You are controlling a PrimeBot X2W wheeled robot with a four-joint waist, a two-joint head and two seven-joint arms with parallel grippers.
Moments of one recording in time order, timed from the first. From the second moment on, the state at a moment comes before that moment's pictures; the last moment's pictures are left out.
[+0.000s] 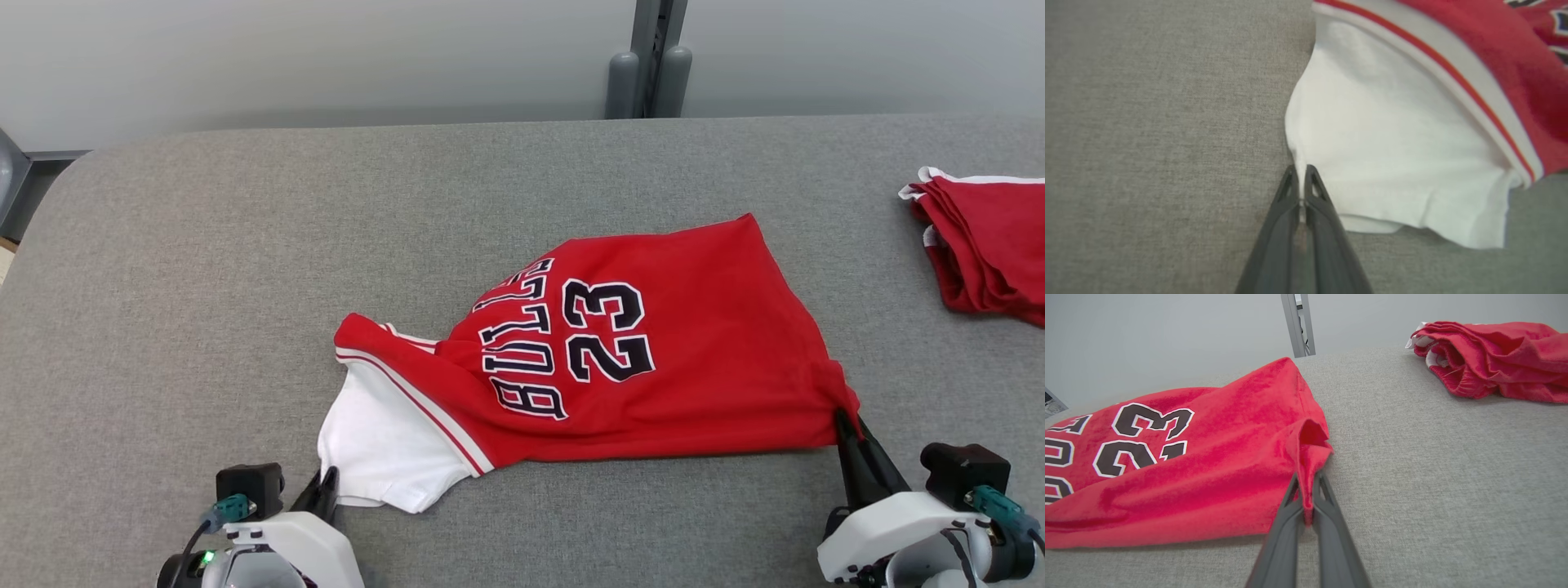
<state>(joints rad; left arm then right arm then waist) -0.14 0.10 -0.19 0.55 -0.36 0.02 0.03 -0.13 -0.05 -0.01 0.45 0.23 0.13 -0.18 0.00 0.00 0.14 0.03</state>
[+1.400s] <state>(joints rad) -0.04 0.11 -0.13 -0.58 -0.53 0.04 -0.07 0.00 -0.08 -0.07 -0.36 0.52 0.13 -0.01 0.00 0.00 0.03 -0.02</state>
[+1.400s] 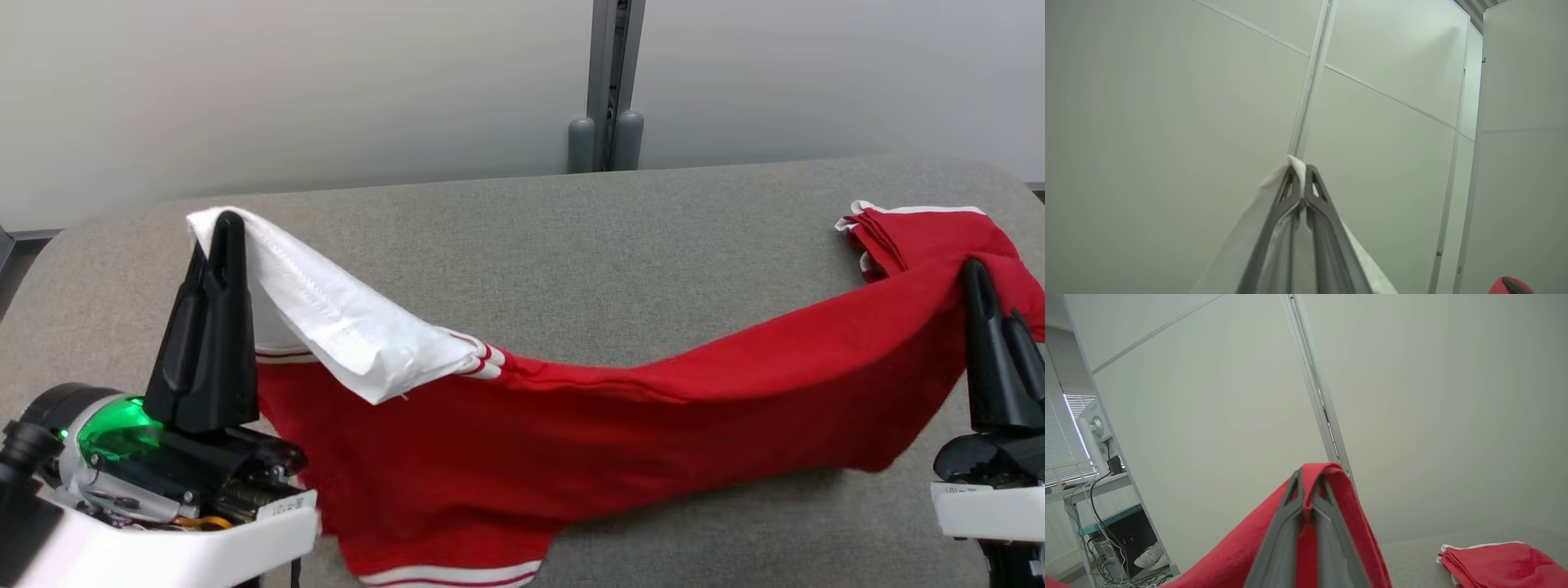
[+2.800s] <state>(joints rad) -1.42 0.17 -0.16 0.68 -0.36 -0.04 -0.23 -1.46 -0.05 -0.04 0.96 0.28 0.13 -0.23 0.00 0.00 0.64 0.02</state>
